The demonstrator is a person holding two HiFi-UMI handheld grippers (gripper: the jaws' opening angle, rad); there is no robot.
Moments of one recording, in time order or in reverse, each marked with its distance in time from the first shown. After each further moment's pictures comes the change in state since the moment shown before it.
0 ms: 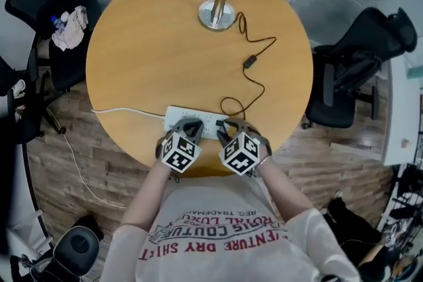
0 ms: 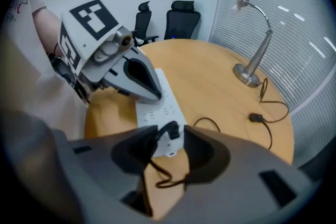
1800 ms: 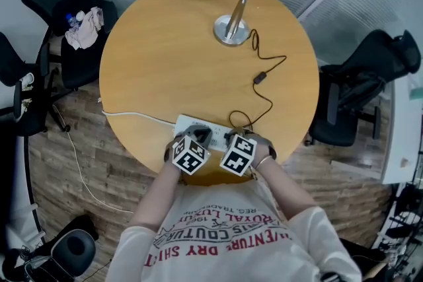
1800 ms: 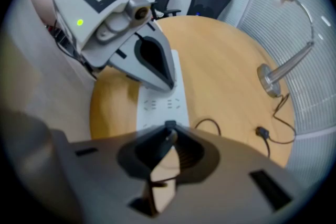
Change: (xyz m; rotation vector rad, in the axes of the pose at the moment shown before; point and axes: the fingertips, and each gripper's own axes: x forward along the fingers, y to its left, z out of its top) left arm 0.008 0.006 -0.004 -0.024 0.047 -0.006; right arm 0.013 0.005 -0.006 -0.240 0.269 0.103
